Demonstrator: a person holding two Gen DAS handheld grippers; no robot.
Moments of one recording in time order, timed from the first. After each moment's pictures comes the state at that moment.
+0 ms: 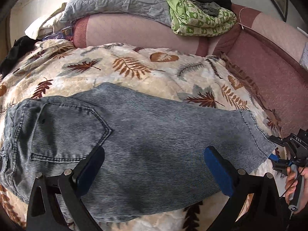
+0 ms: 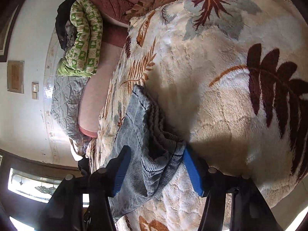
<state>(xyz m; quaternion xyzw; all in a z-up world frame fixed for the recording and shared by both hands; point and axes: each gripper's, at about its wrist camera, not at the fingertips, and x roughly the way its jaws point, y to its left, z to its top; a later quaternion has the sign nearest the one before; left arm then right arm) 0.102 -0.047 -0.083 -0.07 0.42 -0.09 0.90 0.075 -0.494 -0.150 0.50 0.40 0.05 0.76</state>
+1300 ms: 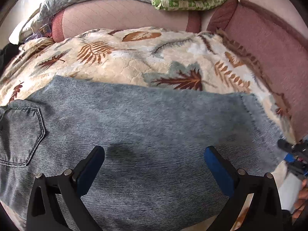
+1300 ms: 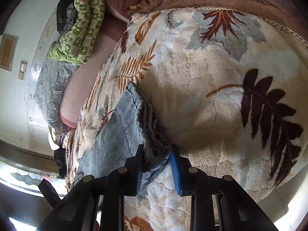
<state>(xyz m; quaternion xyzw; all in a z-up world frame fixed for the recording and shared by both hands) 0.141 -0.143 -0.124 0.00 0.48 -0.07 0.87 0.078 -0.486 -0.131 0.41 0.44 0.01 0.80</state>
